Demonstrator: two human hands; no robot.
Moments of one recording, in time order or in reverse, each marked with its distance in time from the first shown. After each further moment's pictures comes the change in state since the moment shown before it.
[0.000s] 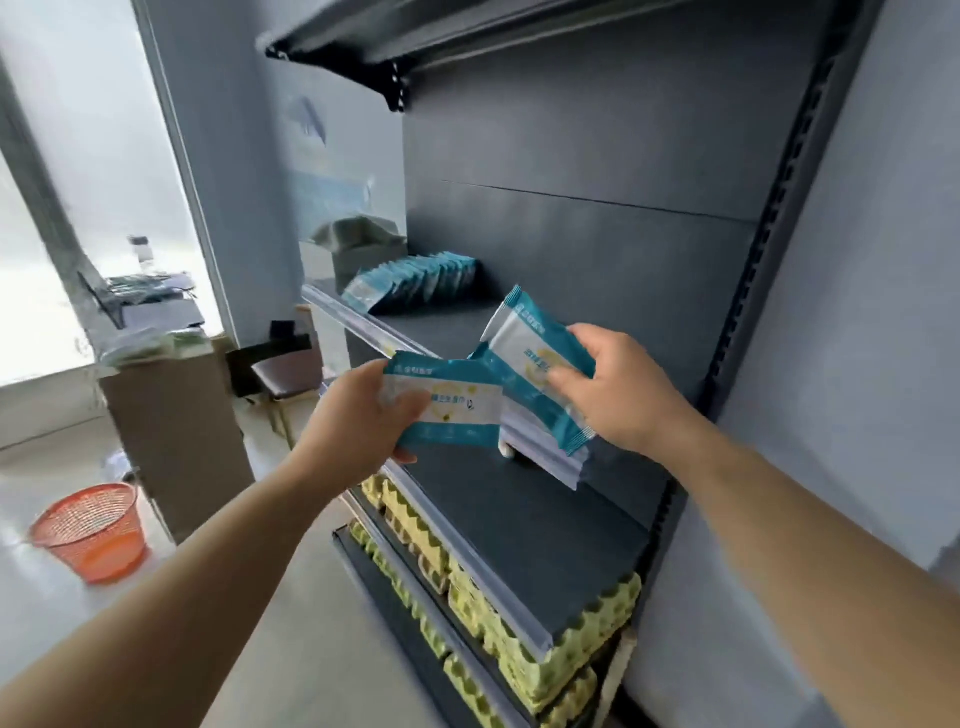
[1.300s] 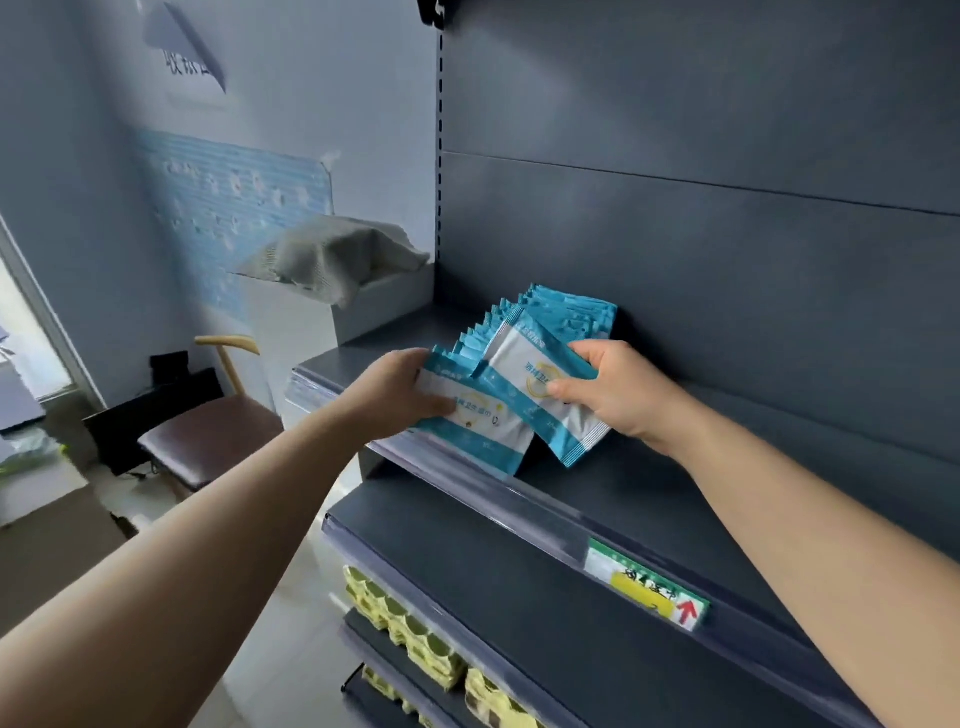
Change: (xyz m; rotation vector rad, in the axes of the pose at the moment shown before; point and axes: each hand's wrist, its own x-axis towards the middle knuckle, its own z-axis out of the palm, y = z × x) left_hand 0.580 -0.268 -0.106 0.233 -0.470 0.158; right_hand 0.485 0.023 0.282 0.286 0.005 0.321
